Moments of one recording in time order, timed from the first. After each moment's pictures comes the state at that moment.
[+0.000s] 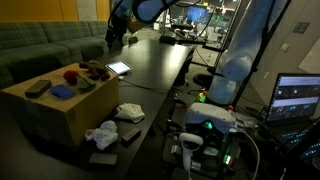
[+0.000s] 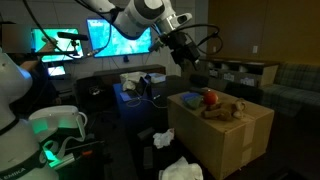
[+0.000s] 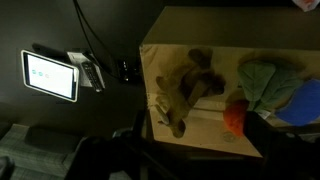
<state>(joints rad) -0.07 -0.09 0.15 -2.23 -0.44 2.51 0.36</state>
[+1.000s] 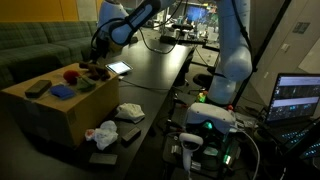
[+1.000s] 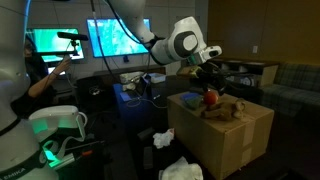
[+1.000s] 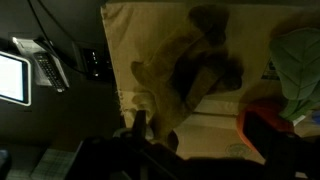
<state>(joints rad) -0.01 0.39 0.03 -1.92 -0.34 2.70 0.23</state>
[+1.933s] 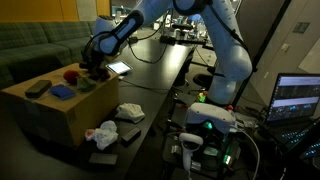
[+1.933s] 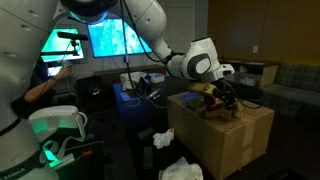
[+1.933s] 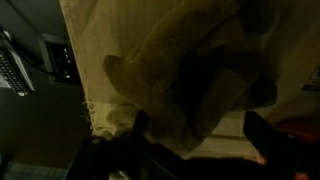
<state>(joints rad) -0.01 0.65 0.01 -1.70 -0.17 2.74 0.01</state>
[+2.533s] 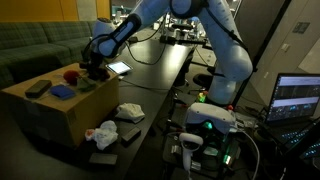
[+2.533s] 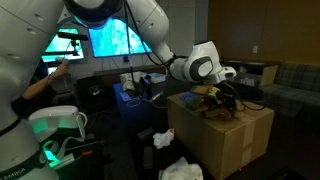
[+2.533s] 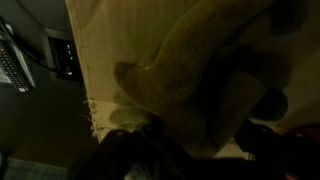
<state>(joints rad) 0.01 0.70 -0.02 -1.65 -0.17 2.74 -0.02</state>
